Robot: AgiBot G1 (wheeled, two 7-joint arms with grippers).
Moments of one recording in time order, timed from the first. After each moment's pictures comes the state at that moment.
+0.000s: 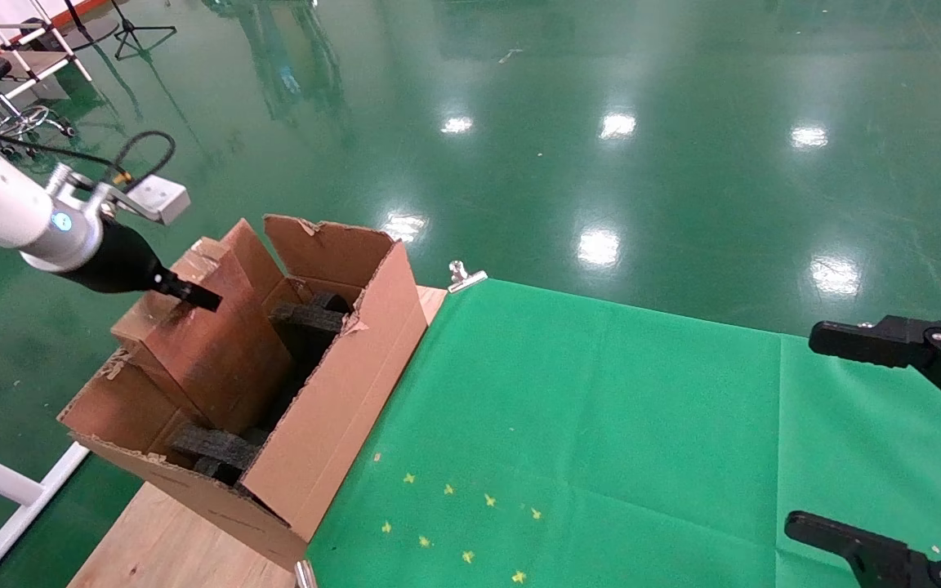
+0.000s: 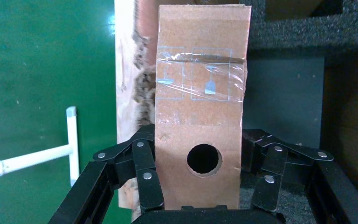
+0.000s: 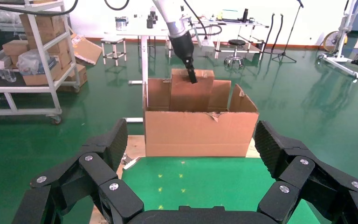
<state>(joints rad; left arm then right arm) -1.99 0.89 1.13 -0.06 1.92 1.07 -0.79 1.09 -0.59 -0.33 1.27 -0.70 -1.48 0.16</state>
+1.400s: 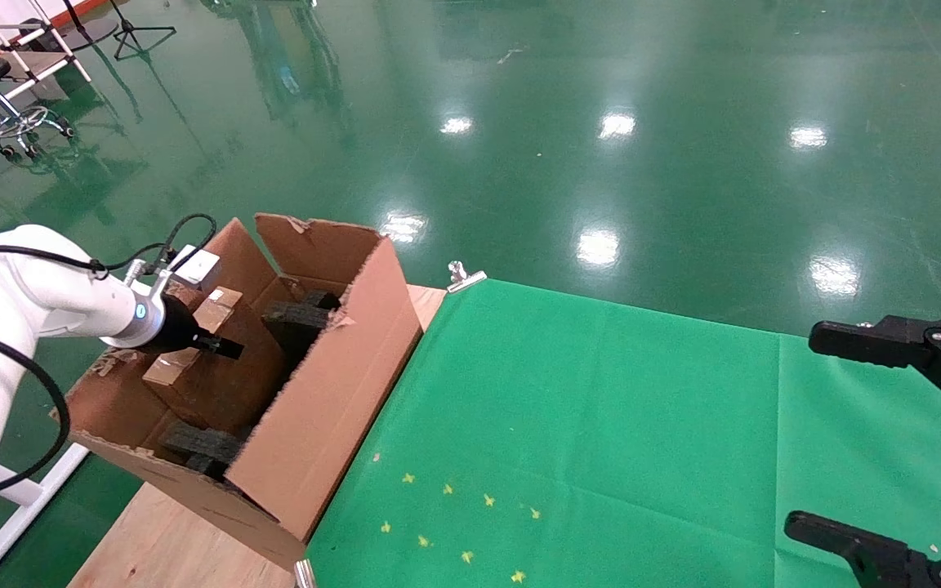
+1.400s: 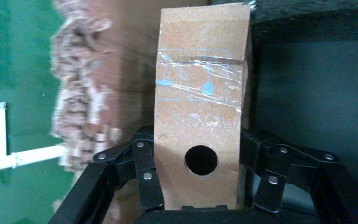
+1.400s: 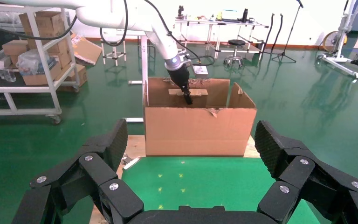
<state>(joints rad) -1.70 0.96 1.12 0.00 1.91 0.70 -0.87 1.09 -0.59 -0.33 1.27 -0.70 -1.48 0.16</state>
